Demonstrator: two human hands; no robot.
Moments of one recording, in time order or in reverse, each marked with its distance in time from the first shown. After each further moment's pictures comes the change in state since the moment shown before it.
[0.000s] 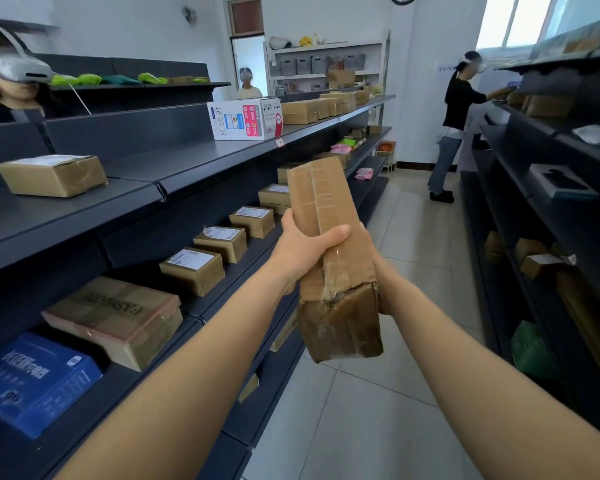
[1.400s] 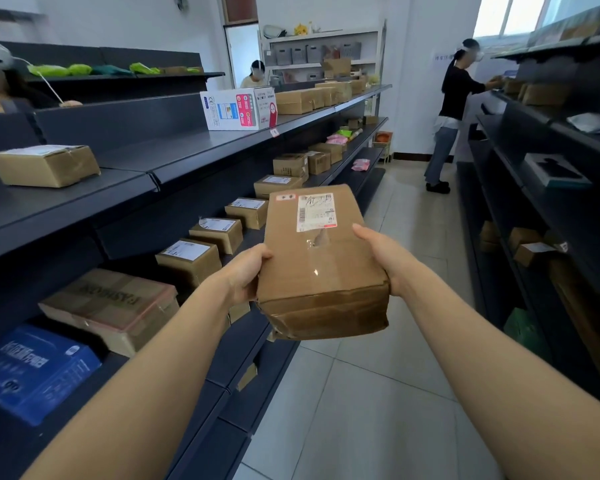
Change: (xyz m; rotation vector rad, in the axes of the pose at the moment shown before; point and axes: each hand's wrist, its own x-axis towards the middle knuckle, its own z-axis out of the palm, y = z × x) left_hand 0.007 -0.059 -0.057 -0.177 -0.097 -0.455; right_hand -0.031 -0.013 -0.017 -0.105 0.080 0.045
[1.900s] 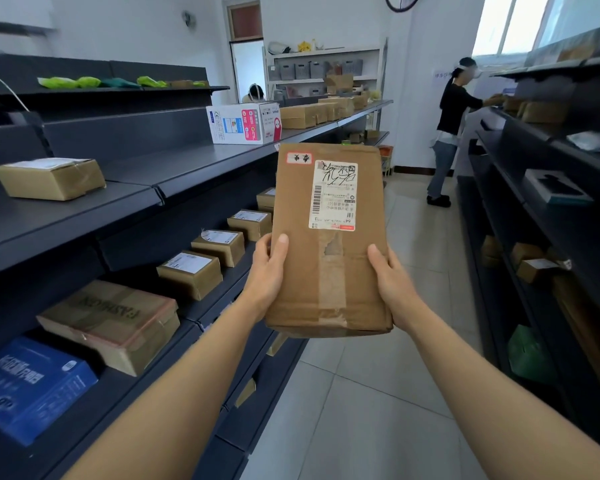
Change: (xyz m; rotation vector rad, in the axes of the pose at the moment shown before) left_hand 0.000 0.001 0.030 0.118 0.189 0.503; right_hand 0.005 0.027 -0.002 0.001 0.091 -0.413
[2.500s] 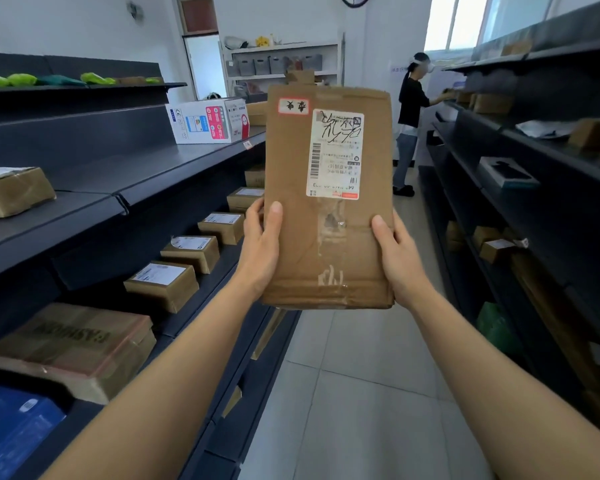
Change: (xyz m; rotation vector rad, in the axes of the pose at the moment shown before) left_hand 0.025 0.033 0.007 -0.064 -0.041 0.196; right_hand 0.001 -0.029 -0.007 -0.035 0.138 -0.246
